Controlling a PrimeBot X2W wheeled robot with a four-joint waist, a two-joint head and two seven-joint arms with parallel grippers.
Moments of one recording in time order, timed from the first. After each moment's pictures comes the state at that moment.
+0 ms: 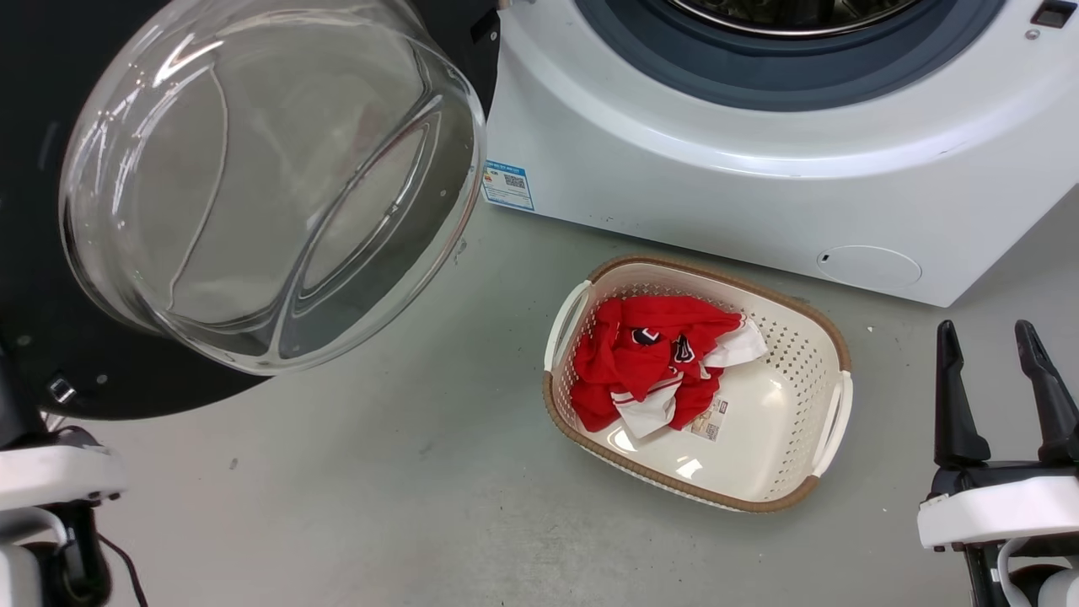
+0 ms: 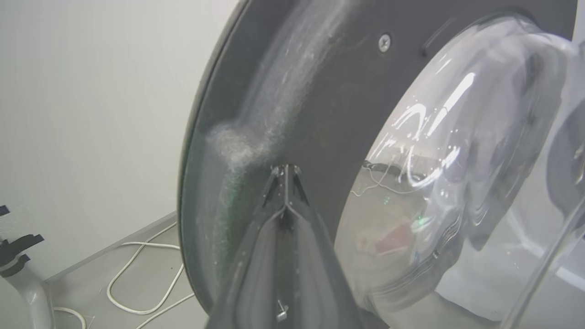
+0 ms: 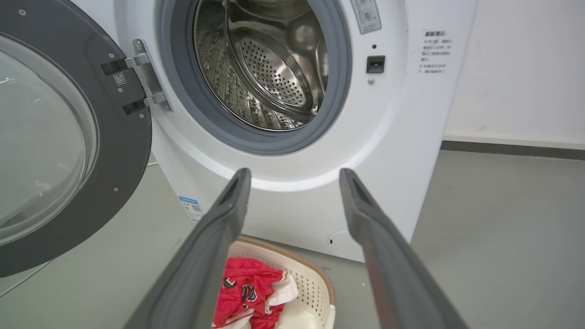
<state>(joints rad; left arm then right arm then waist) -0.17 0.28 0.29 0.15 -0.38 0.05 -0.26 -0.02 -0.07 -0.14 -0.10 0.11 0.13 -0.13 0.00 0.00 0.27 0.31</state>
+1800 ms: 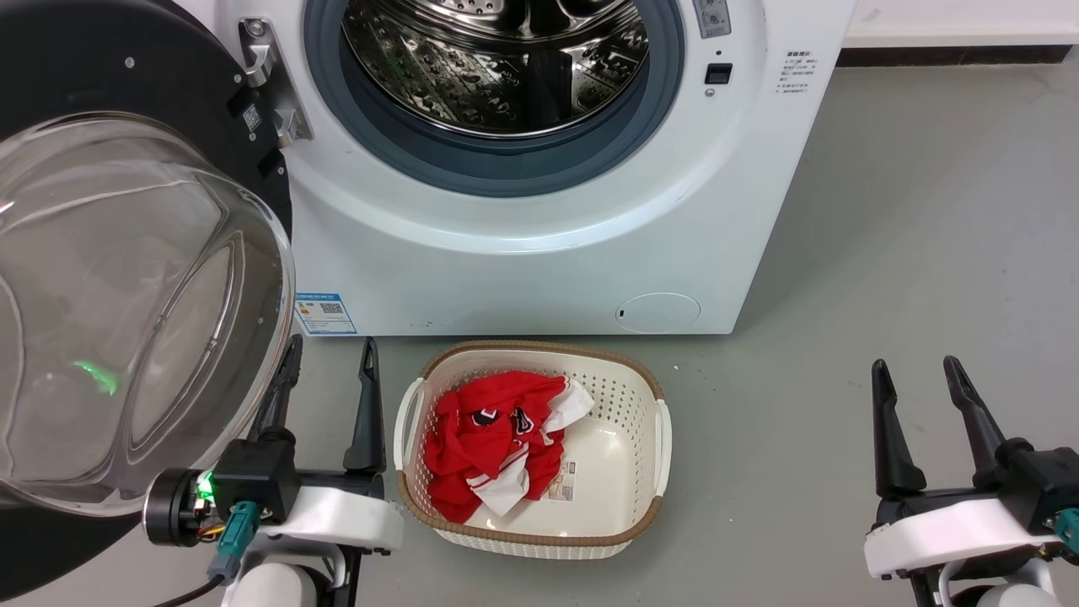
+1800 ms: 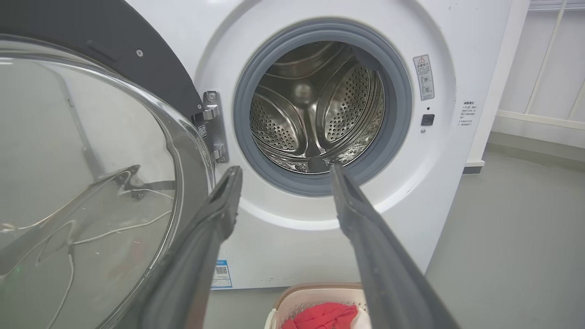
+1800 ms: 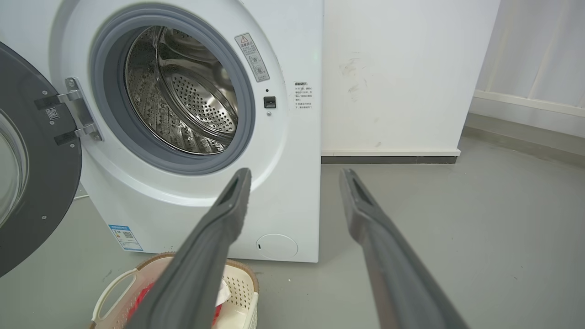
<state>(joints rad) -0.10 0.08 -0.07 0.08 -0.08 0.02 -0.26 -0.02 -0.05 -0.07 0.03 0.08 0.13 -0.20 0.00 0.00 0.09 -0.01</state>
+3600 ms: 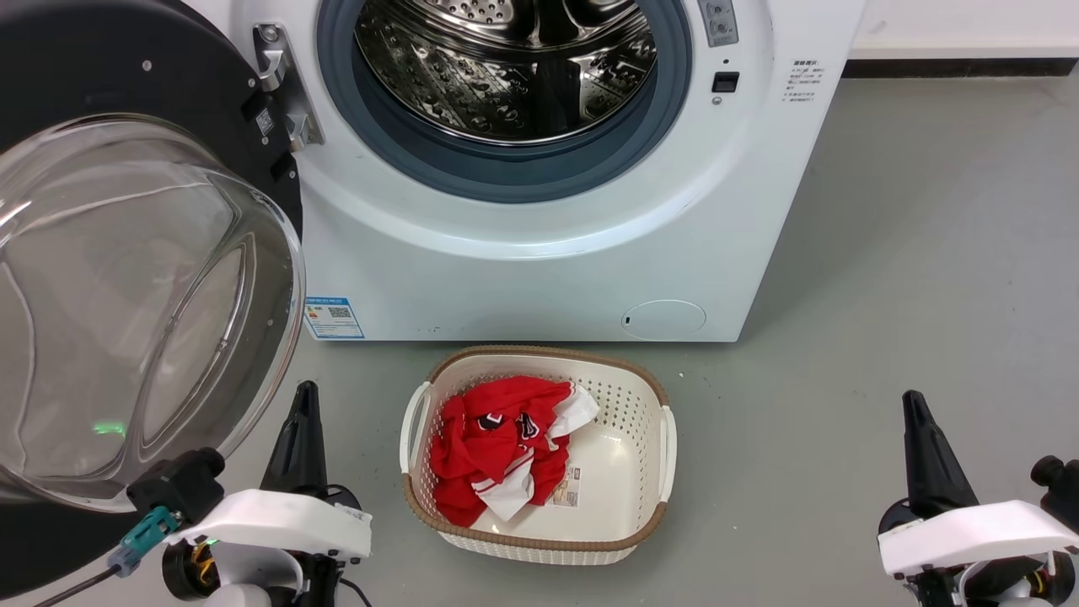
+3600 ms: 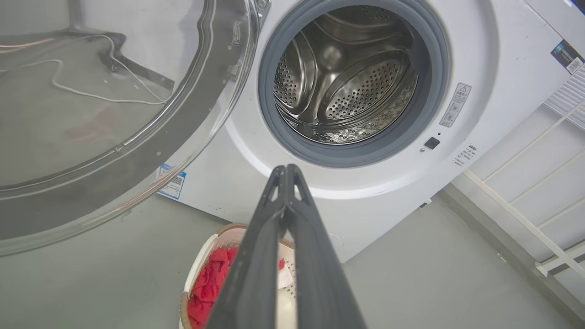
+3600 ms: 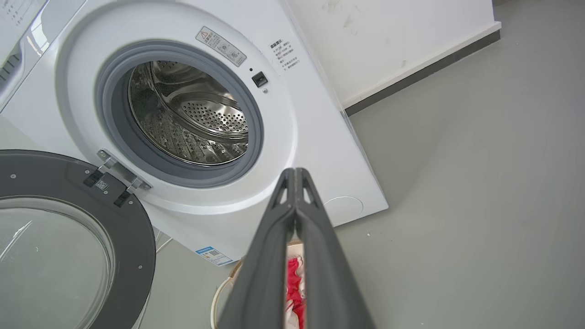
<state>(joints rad) -0.08 0.07 -0.01 0.15 -0.55 -0.03 -0.14 -0.02 -0.05 -0.07 0.13 0.56 0.13 -0.12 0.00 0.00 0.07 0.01</state>
